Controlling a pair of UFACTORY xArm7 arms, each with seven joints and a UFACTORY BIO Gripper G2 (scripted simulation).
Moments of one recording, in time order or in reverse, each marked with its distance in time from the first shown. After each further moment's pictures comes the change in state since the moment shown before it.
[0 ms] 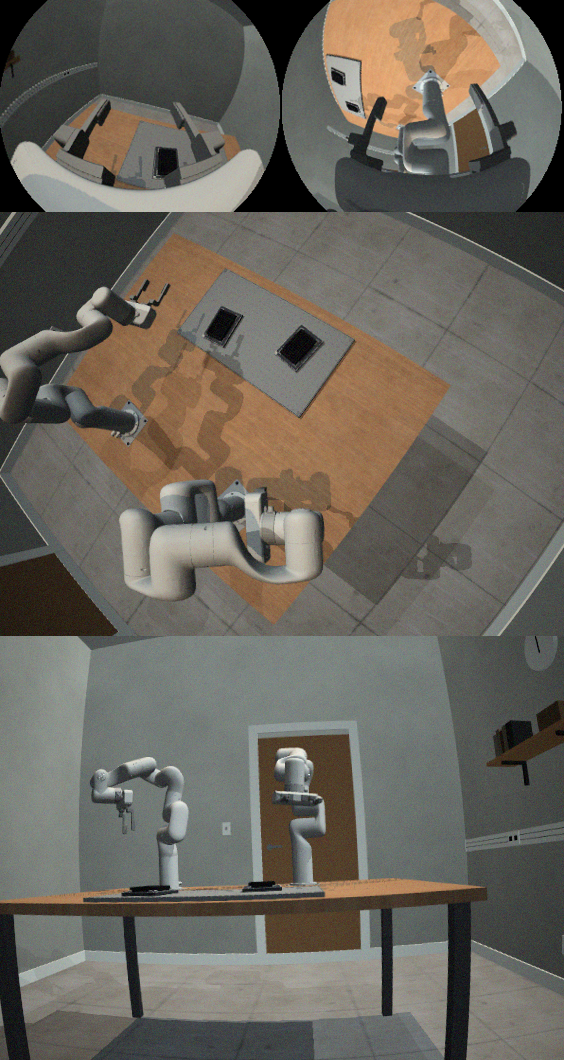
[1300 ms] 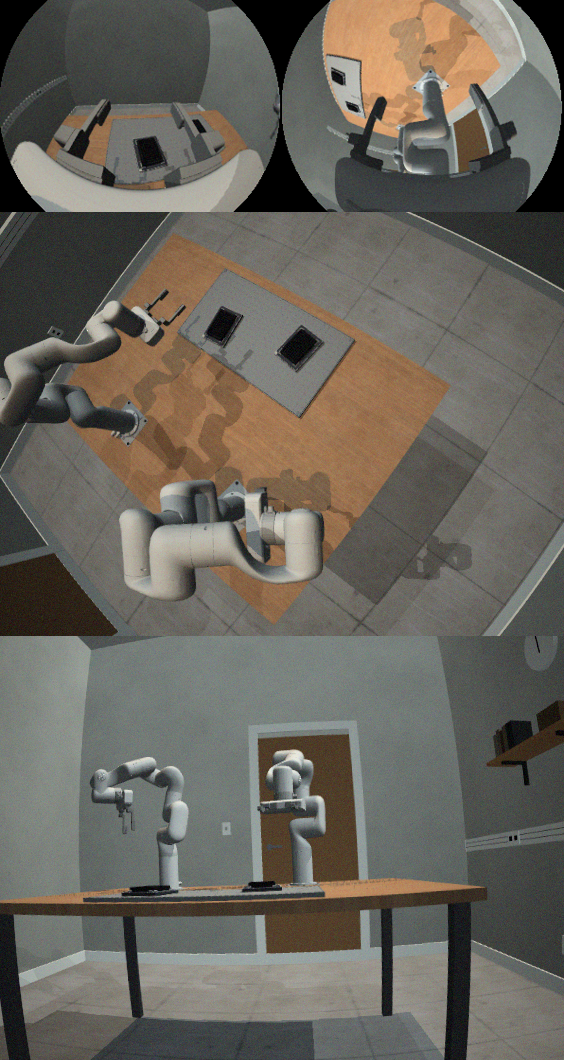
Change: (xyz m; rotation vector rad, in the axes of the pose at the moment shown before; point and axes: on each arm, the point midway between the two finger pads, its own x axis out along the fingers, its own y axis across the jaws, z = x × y) left arm -0.031 -0.082 -0.028 0.080 -0.015 -0.360; right arm 0.000 0.000 0.000 0.000 0.000 0.000
